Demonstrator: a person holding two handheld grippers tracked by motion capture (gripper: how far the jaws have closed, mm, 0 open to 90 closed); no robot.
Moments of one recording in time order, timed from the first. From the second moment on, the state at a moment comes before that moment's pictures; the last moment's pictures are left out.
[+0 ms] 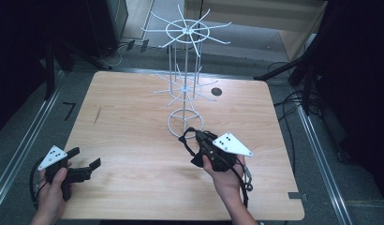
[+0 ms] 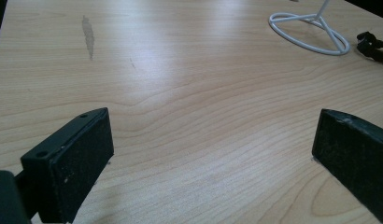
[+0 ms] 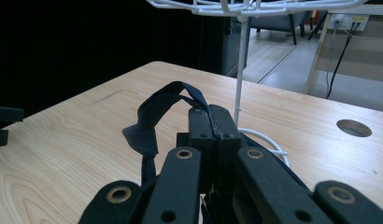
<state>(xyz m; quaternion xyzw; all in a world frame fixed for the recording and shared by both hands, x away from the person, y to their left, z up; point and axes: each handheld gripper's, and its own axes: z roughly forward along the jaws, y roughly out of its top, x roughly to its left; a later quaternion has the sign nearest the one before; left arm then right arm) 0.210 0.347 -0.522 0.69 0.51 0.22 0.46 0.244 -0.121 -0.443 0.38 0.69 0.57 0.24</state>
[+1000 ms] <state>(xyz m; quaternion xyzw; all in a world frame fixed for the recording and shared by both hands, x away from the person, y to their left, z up) 0.210 0.347 -0.522 0.69 0.51 0.22 0.46 0.252 -0.122 -0.415 0.37 0.67 0.59 0.25</state>
